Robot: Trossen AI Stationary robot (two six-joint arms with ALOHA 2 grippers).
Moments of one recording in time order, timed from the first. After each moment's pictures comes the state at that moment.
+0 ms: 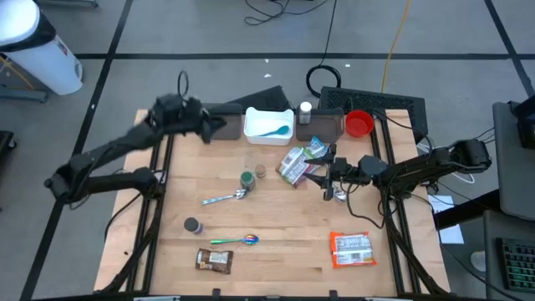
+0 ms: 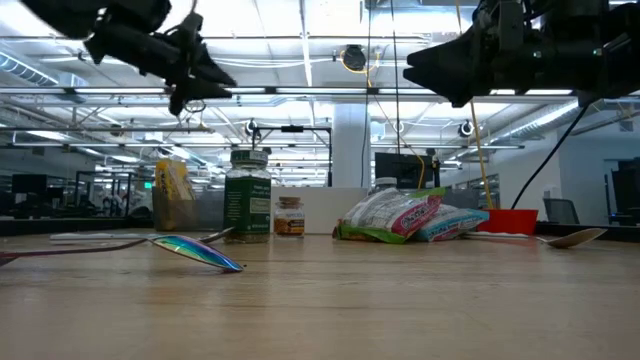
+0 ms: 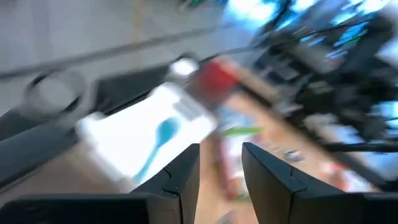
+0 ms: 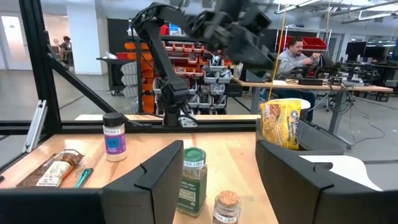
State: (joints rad) left arm 0.69 0.93 0.62 0.08 0.41 -0.34; right arm 0.01 1.17 0.26 1.02 0.13 -0.04
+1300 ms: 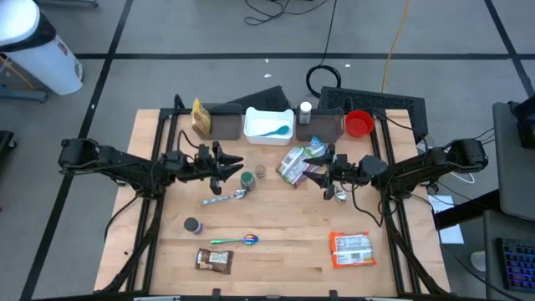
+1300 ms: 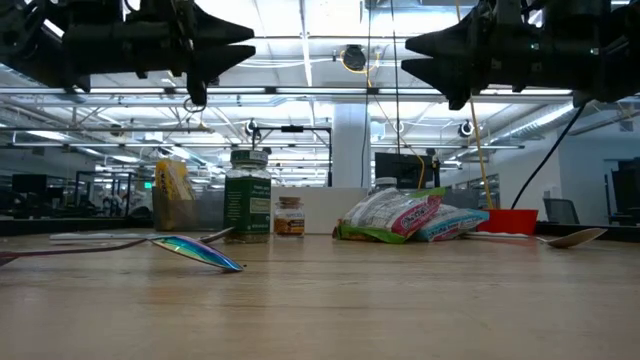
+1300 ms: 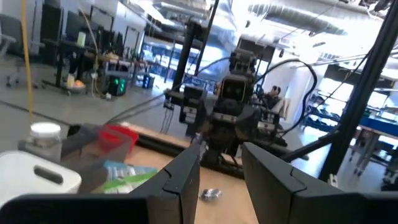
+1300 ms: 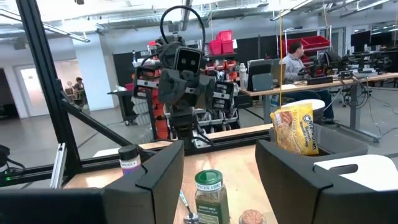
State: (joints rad) left arm 0.02 1.17 0.30 1.07 -0.08 -0.27; right arm 0.01 1.21 0.26 1.15 0.13 0.12
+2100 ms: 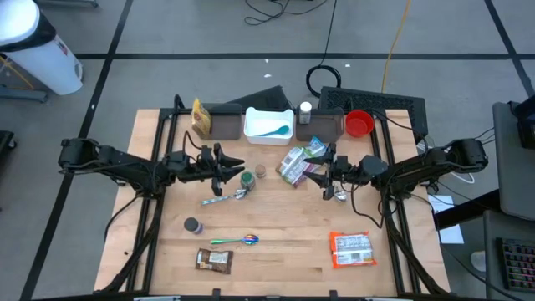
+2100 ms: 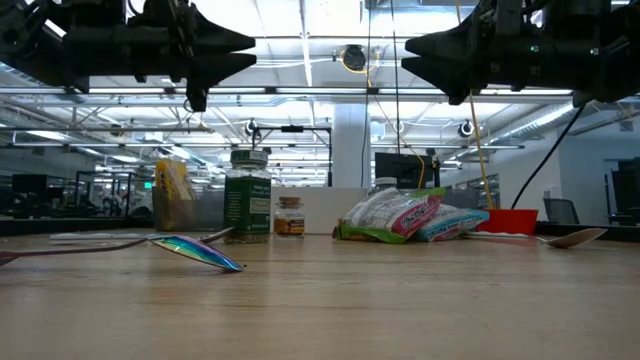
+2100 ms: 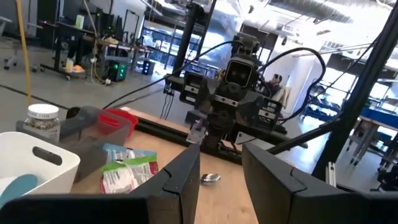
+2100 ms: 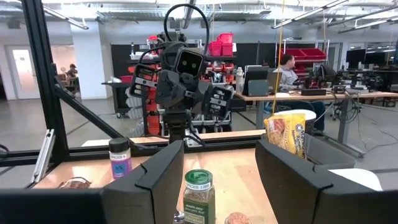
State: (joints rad) left arm 0.02 1.17 0.30 1.00 -0.09 -0.28; right arm 0.01 1.21 0.26 1.15 0.13 0.01
